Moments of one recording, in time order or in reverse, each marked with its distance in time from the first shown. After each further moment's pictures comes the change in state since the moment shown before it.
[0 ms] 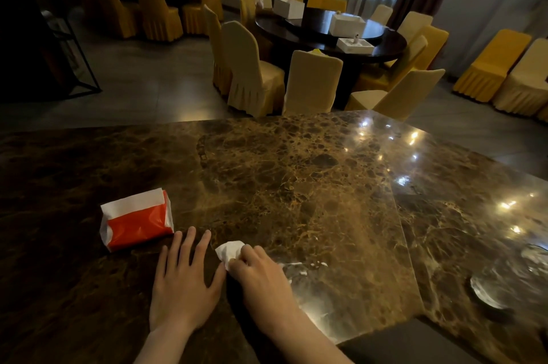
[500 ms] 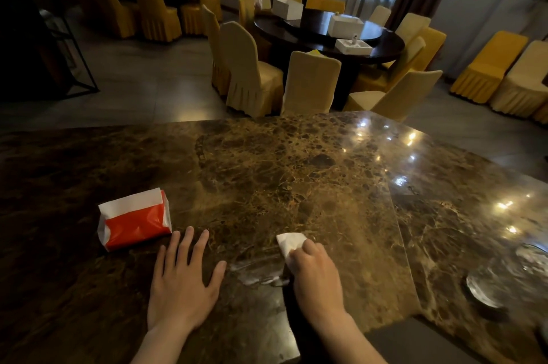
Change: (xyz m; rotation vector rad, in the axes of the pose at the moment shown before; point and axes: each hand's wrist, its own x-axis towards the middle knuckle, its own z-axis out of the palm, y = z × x) left_hand -0.003 0.004 -0.006 -0.035 0.012 -0.012; right_hand -0.035 0.056 -0.025 -0.060 0.129 0.409
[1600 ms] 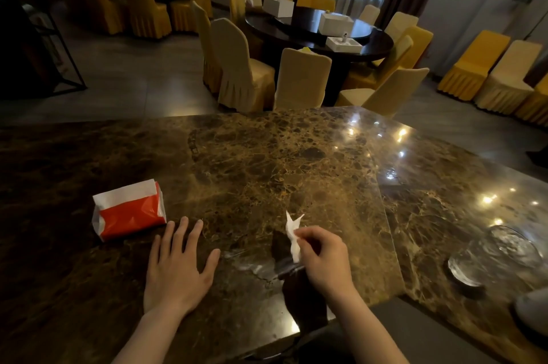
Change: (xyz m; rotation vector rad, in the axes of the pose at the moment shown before) left_hand 0.000 -0.002 -0.002 -0.030 0.015 0.022; right_hand -0.010 0.011 -0.040 0.662 0.069 0.332
